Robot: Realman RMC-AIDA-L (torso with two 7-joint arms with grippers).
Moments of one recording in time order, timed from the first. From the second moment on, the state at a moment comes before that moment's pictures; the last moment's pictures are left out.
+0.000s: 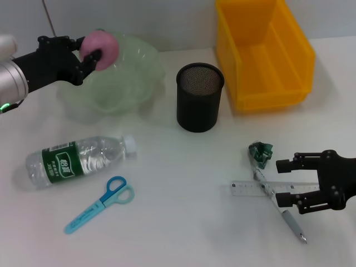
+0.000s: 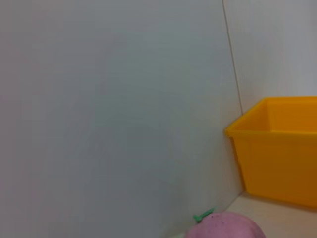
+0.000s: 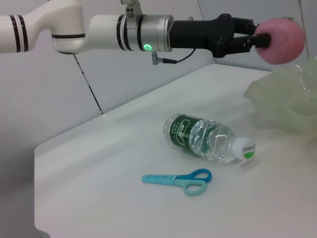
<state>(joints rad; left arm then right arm) -0.57 -2.06 1.12 0.75 1.58 0.85 -1.15 0.47 2.01 -0.42 -0.72 -2.32 -1.89 1.33</state>
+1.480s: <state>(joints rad) -0.32 -2.07 1.24 0.82 1.58 1.33 -1.23 0.55 2.02 -0.60 -1.09 -2.34 -1.88 1.85</state>
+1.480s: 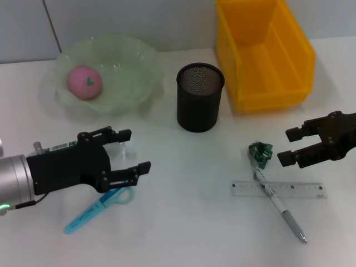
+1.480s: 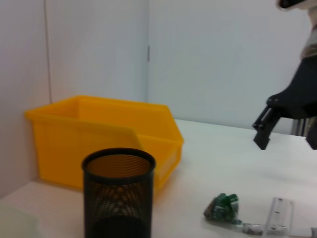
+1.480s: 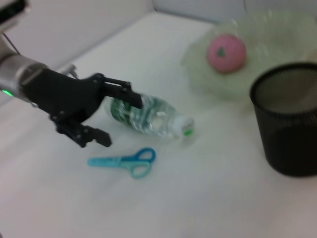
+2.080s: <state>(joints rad) -0.31 -2.07 1.29 0.82 1.57 1.34 -1.23 0.60 2.04 -0.77 -1.25 -2.48 -1.84 2.15</state>
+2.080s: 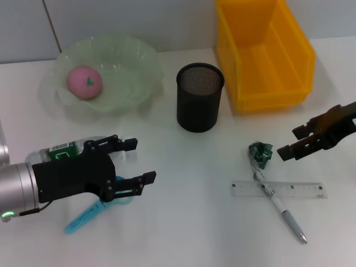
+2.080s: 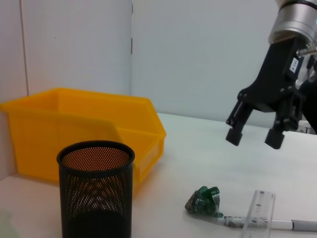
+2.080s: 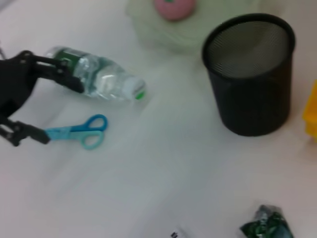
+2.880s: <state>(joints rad) -0.30 -2.07 1.32 0.82 1.57 1.33 -1.22 0.61 2.08 -1.15 -1.26 -2.63 -1.59 2.46</state>
